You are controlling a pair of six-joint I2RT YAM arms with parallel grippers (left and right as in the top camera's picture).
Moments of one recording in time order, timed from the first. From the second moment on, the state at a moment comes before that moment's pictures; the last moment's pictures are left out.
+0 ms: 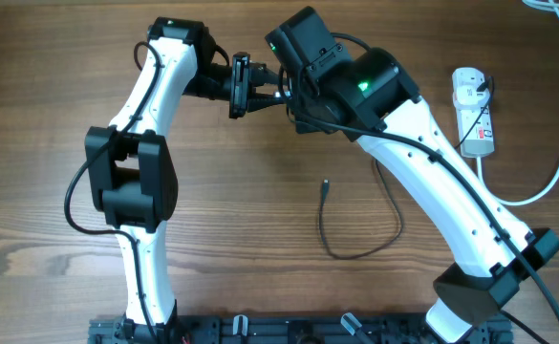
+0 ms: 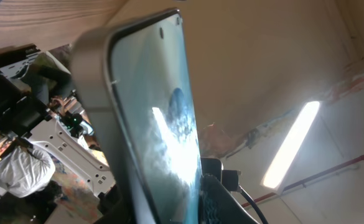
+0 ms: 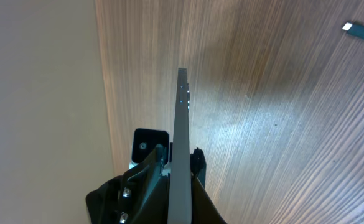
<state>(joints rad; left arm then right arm) -0.18 2.26 1.98 -1.63 1.55 -0.52 0.69 1.83 2.06 -1.27 0.24 2.05</state>
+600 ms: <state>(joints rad) -0.17 2.26 1.98 -1.63 1.54 -0.54 0.70 1.82 2.06 -1.30 0.25 1.96</state>
